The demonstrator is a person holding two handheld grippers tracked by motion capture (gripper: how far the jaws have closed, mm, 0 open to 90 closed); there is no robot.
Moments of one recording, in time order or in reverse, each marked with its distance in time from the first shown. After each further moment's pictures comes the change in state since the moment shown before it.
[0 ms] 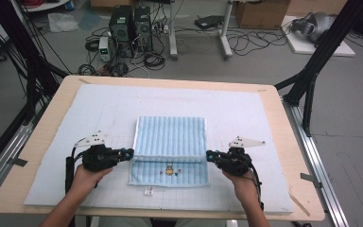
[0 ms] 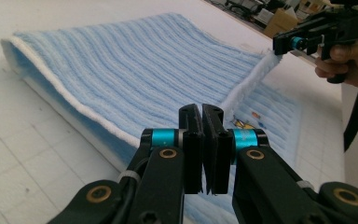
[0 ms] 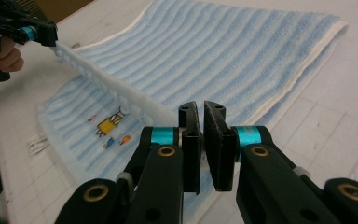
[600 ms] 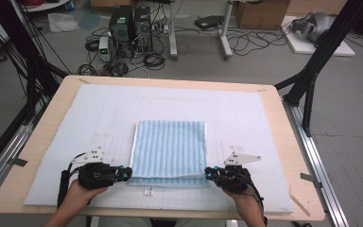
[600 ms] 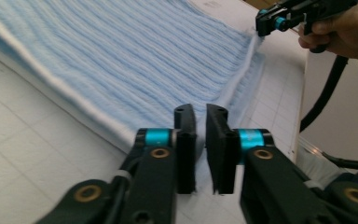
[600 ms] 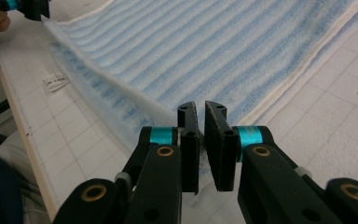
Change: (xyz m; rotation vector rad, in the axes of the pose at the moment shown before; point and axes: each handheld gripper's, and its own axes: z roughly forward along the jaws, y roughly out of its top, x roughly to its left) left arm -0.020 -0.026 -0.010 0.088 -0.081 -0.002; right arm 0.029 -0.027 -0.010 0.107 -0.010 -0.086
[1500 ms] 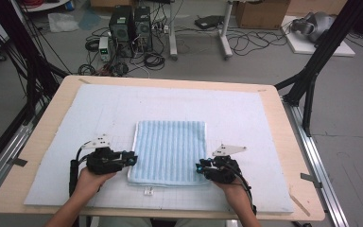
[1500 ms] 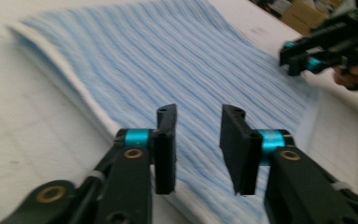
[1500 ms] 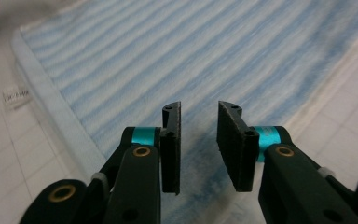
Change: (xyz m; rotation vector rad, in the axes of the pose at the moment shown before) left arm 0.018 0.020 0.022 -0.008 0.100 -0.043; right arm -0.007 0.016 0.036 0.044 -0.018 -0.023
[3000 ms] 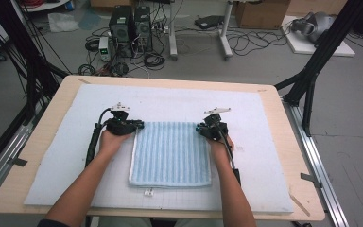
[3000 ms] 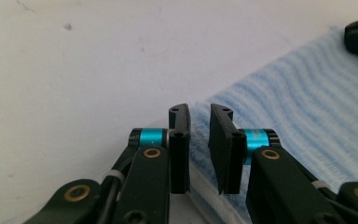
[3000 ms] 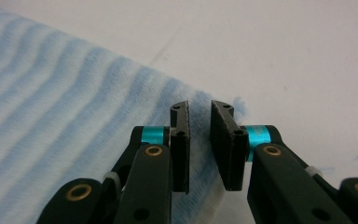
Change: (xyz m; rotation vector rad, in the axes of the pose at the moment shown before) left arm 0.094 0.063 0.078 0.065 0.299 -0.030; right arm -0.089 0.076 0.077 0.020 -0.293 0.115
